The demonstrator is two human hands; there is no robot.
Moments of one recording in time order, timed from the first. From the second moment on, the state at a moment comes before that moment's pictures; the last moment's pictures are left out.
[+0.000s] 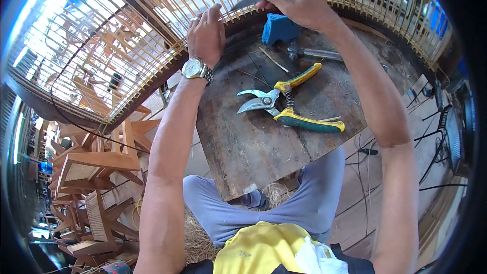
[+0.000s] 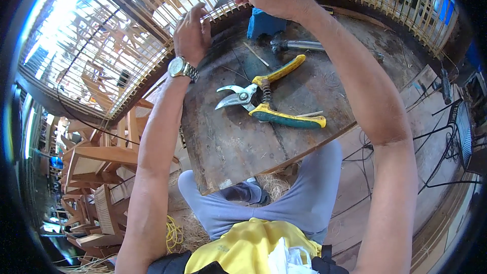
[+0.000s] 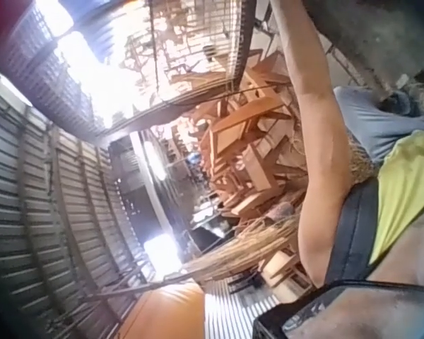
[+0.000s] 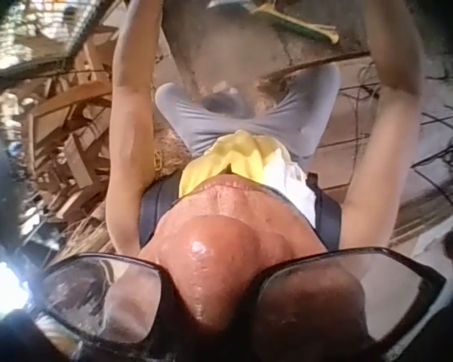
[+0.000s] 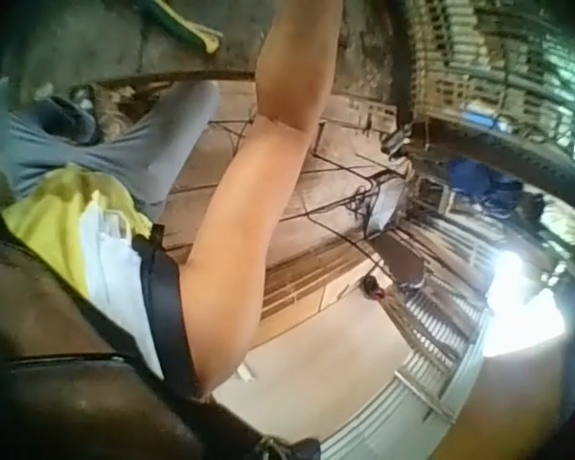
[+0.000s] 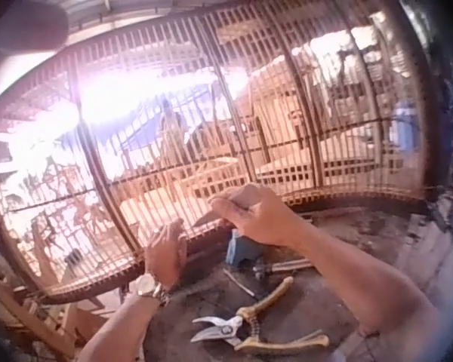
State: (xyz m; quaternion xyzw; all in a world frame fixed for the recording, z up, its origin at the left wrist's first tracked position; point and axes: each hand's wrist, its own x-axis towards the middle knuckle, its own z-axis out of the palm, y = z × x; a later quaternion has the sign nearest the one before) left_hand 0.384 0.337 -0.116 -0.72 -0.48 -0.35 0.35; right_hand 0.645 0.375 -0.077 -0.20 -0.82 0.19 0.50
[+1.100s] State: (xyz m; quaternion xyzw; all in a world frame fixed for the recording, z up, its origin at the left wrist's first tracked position) left_hand 0.384 0.342 -0.118 -0.72 -0.47 -0.35 0.37; right_hand 0.618 0.376 -0.092 -0.19 -0.86 0.16 0.45
